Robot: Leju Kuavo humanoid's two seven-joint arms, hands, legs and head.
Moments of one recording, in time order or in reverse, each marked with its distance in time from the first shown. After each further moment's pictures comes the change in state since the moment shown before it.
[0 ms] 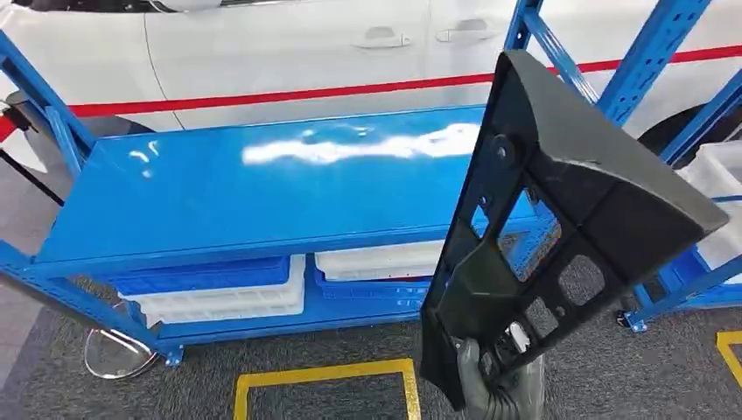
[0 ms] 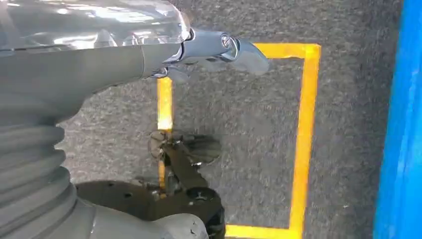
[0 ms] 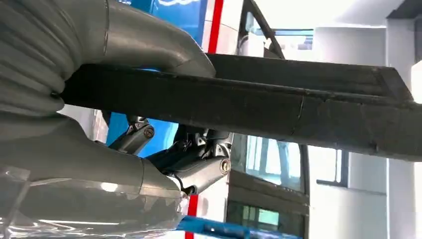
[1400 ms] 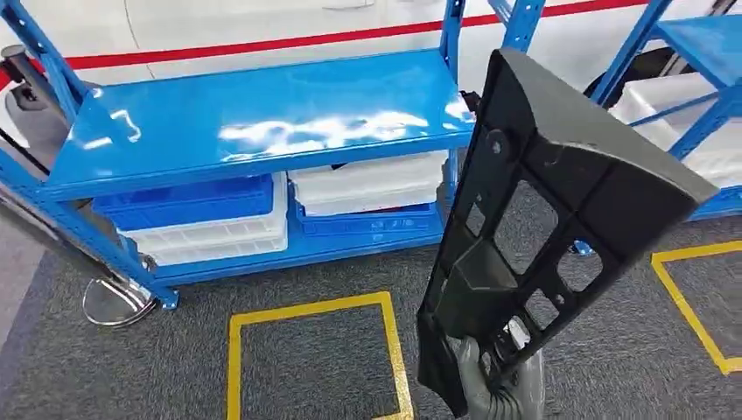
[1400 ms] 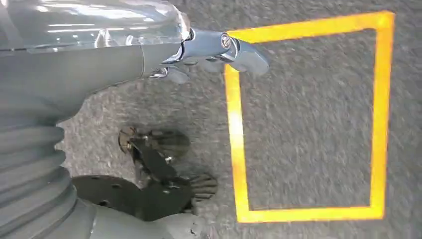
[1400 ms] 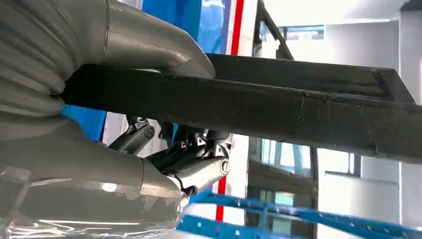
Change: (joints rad) left arm -0.021 0.011 0.018 -0.006 -0.068 -0.037 -0.003; right arm 0.036 -0.006 -0.007 -0.034 -0.010 0.029 0.046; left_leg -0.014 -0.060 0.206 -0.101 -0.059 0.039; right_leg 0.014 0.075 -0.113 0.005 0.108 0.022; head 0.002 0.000
